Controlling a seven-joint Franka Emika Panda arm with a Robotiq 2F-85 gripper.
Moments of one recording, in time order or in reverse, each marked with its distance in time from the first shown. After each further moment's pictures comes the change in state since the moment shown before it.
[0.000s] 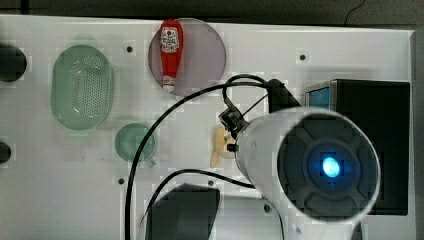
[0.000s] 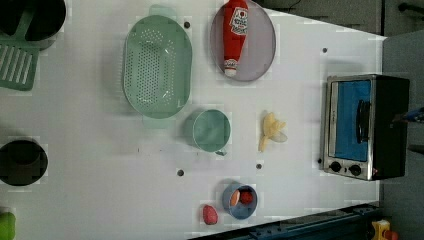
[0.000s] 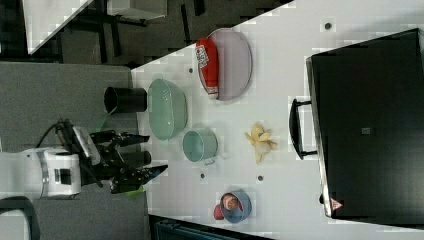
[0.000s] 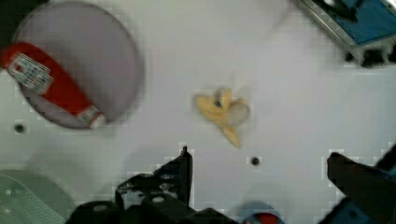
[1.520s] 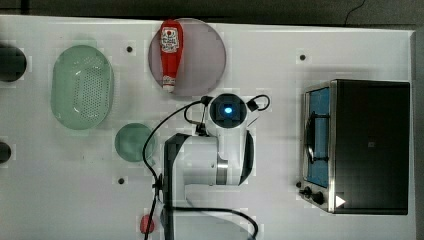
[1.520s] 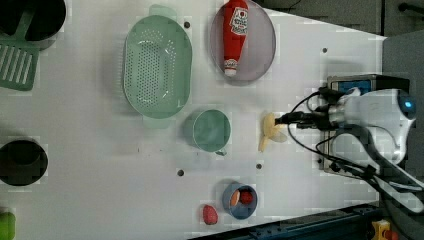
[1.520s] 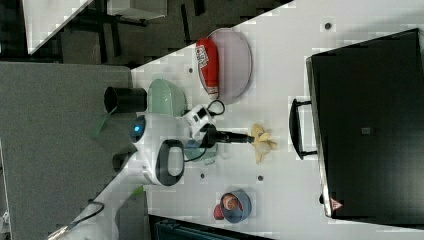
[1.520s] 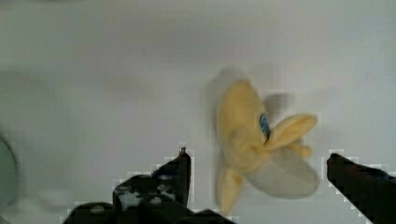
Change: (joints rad) arm 0.021 0.556 0.058 -0.334 0.002 0.677 -0.681
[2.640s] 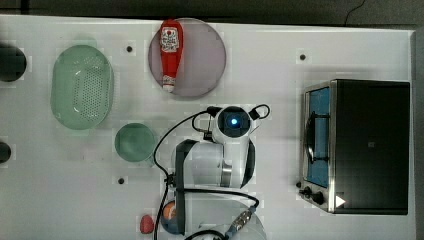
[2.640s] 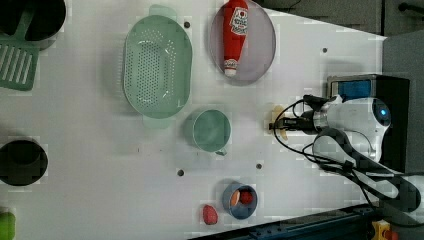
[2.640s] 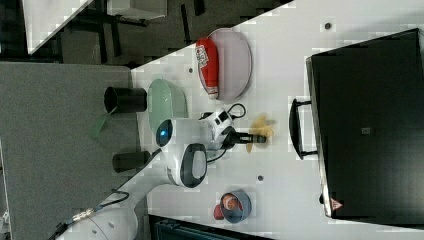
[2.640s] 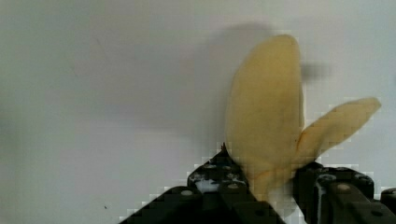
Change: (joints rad) arm -0.025 0.094 -0.015 -0.029 0.011 0.185 -0.041
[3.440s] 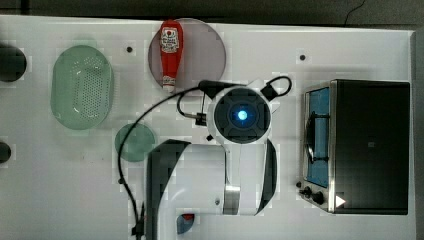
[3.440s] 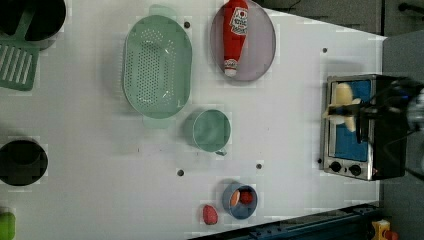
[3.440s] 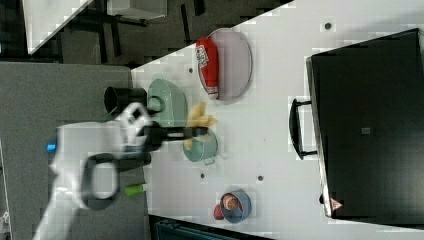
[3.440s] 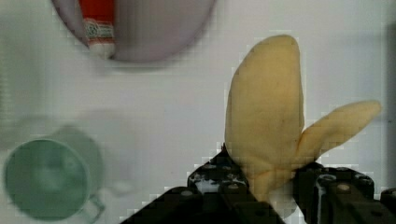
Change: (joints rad) arm 0.001 -0.470 0.034 0.191 -0.016 -0.511 0.036
